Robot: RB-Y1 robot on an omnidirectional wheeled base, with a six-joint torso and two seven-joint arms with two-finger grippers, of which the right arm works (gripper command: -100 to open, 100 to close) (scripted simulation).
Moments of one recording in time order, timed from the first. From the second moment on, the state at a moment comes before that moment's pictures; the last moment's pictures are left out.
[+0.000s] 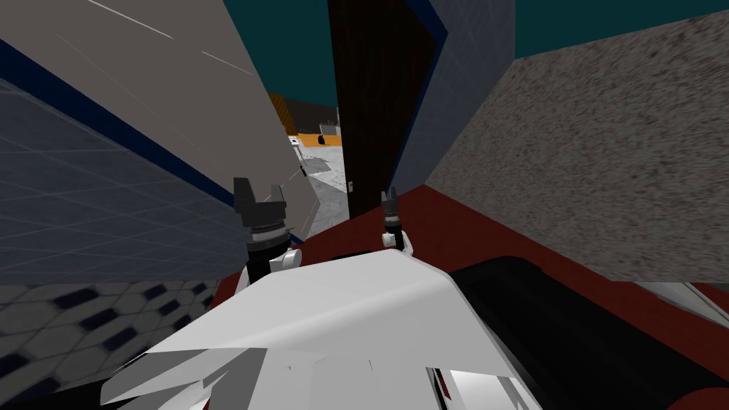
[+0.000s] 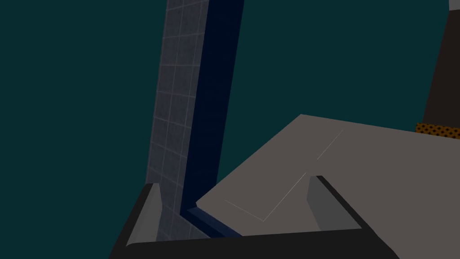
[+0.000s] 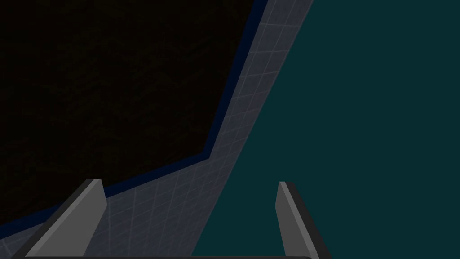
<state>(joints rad) 0.34 -0.07 0.06 -1.97 0.09 -0.64 -0.15</state>
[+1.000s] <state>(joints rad) 0.25 -0.08 0.12 -1.72 0.10 -0.67 -0.17</state>
